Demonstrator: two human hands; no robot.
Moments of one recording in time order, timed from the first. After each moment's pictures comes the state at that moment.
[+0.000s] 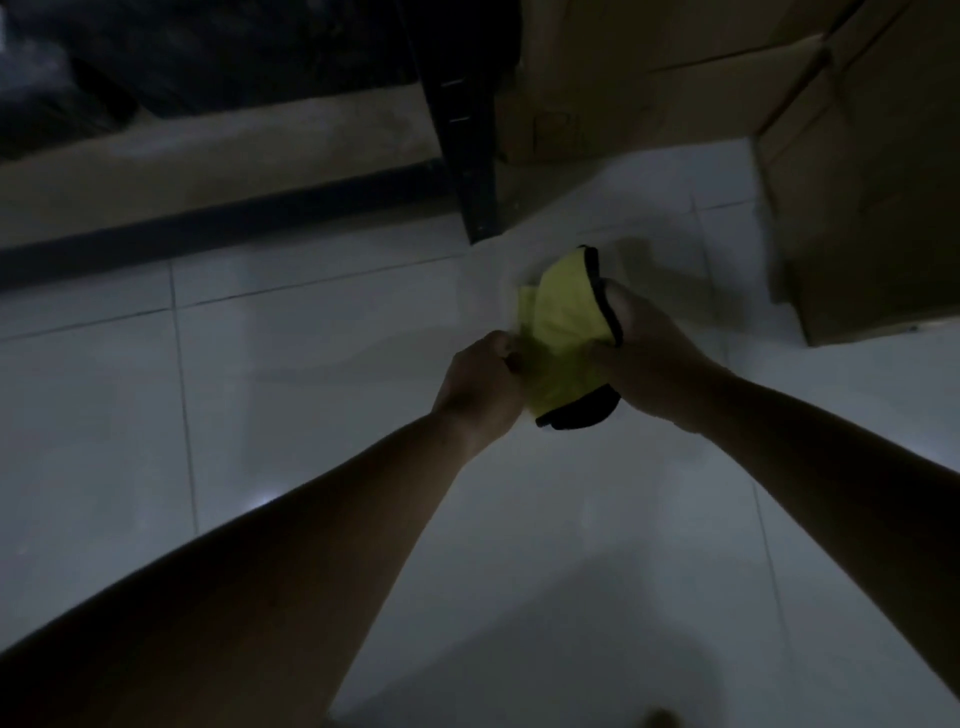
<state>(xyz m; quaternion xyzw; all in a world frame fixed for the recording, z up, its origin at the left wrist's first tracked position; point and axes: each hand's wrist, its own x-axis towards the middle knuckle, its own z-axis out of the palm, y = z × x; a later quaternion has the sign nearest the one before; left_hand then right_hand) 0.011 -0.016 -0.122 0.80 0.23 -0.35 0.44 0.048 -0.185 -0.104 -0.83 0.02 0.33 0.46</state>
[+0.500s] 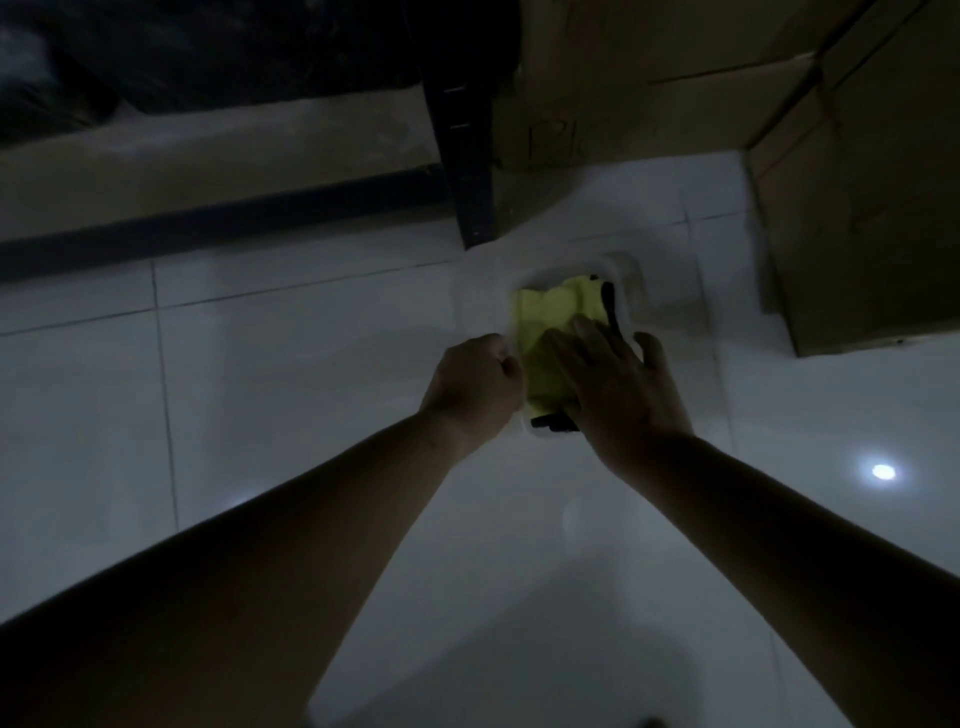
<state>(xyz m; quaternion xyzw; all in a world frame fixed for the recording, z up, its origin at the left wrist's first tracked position) 0.019 -0.012 -0.109 0.83 0.18 -0.34 0.40 0.016 -0.177 -0.131 -0.95 -0.20 0.25 0.00</state>
